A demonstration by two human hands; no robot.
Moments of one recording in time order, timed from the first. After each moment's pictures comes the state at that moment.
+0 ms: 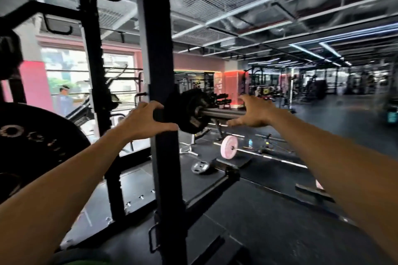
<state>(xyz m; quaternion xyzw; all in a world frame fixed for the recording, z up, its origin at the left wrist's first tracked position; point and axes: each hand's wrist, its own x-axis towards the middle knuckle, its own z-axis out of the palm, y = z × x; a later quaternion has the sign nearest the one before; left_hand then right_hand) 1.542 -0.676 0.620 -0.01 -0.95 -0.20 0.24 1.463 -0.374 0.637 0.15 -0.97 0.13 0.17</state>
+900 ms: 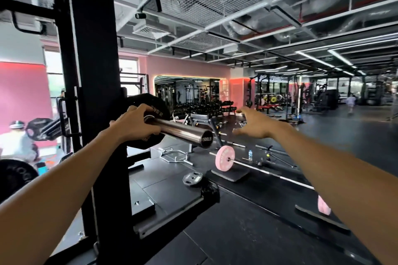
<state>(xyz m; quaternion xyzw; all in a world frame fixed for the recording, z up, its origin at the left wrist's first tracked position) 1.321 -0.498 0.609 0.06 -0.95 -0.18 0.24 1.253 -0.163 0.612 0.21 -0.95 0.22 0.12</state>
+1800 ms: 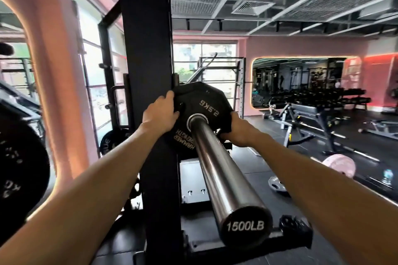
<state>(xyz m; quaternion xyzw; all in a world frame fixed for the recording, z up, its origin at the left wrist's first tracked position) 1.159 -0.583 0.602 0.30 -0.89 0.00 0.34 0.997 -0.417 0.565 0.44 -0.85 0.29 0.03</state>
